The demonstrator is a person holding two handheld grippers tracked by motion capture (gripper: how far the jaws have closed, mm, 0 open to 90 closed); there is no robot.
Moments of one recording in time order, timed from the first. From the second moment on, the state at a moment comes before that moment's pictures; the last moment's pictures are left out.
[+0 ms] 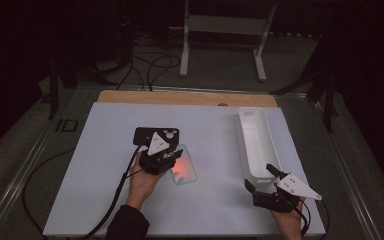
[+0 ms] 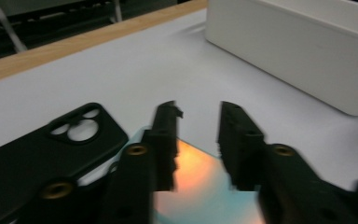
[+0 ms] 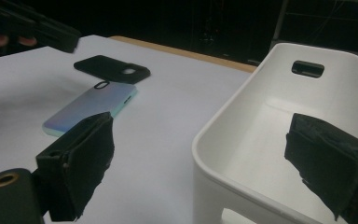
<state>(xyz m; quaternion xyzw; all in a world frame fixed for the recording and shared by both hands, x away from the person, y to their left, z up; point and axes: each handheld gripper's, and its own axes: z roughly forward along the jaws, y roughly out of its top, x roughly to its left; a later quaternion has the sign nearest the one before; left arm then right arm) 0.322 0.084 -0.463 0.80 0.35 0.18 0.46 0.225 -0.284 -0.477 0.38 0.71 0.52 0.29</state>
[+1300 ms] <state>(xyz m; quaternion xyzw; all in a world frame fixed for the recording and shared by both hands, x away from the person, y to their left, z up) 0.341 0.001 -0.517 0.88 0.33 0.10 0.33 0.225 -0.283 -0.478 0.38 0.71 0.52 0.29</state>
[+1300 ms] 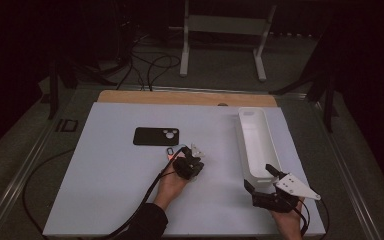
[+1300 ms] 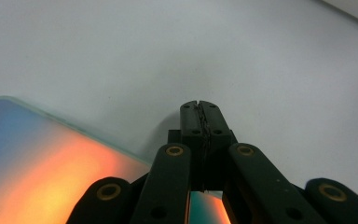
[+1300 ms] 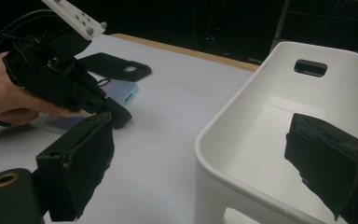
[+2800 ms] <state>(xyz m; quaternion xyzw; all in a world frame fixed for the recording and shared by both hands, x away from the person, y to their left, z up) 0.276 0.136 -0.504 0.82 0.40 0.14 0.39 0.231 -0.282 -0.479 0.38 0.71 0.52 0.29</state>
